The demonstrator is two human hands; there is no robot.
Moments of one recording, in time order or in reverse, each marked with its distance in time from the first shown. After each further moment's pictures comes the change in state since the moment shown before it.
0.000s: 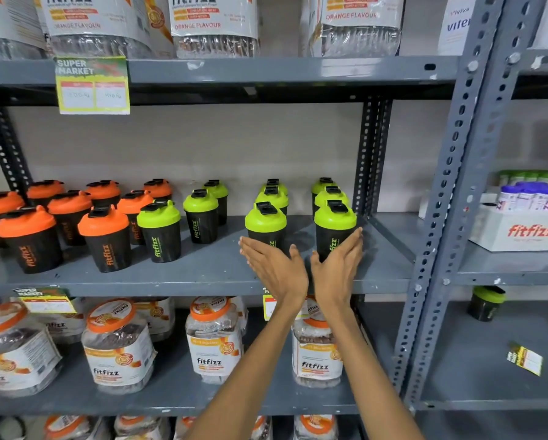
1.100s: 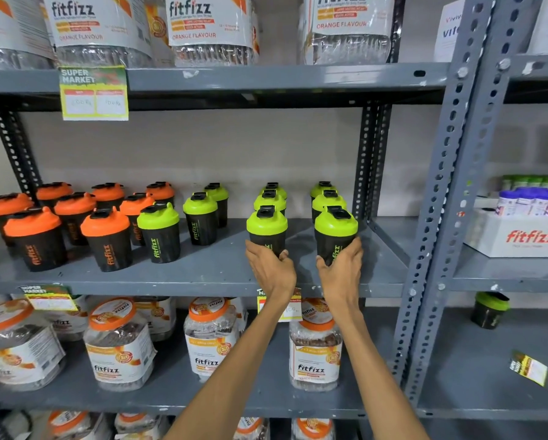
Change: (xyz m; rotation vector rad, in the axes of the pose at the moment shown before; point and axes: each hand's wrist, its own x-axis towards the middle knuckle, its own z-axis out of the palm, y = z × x) left_hand 0.009 0.003 0.002 -0.074 -0.001 -0.045; right_hand 0.018 0.019 -0.015 0.092 -0.079 0.022
